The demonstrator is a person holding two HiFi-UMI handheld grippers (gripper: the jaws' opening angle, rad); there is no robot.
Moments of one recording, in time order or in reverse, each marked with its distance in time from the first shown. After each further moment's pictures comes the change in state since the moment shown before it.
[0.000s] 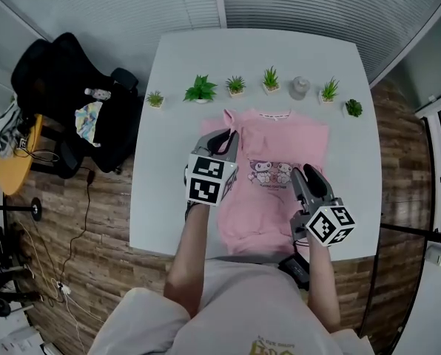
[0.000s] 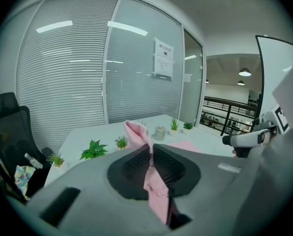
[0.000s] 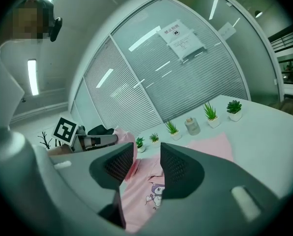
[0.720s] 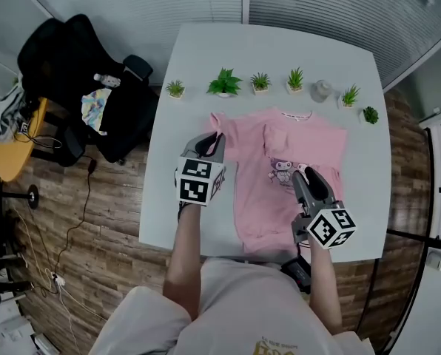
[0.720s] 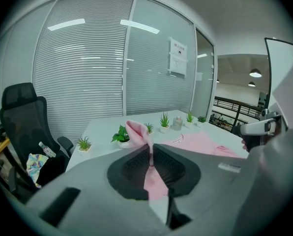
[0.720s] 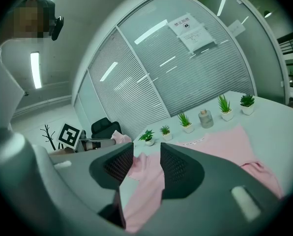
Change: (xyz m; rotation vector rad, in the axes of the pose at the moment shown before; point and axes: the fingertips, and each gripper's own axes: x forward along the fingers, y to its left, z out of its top) left arm -0.050 0.095 -0.058 -0.068 0.024 0.090; right arm 0.032 0.057 -0.035 -0.043 0.061 0.021
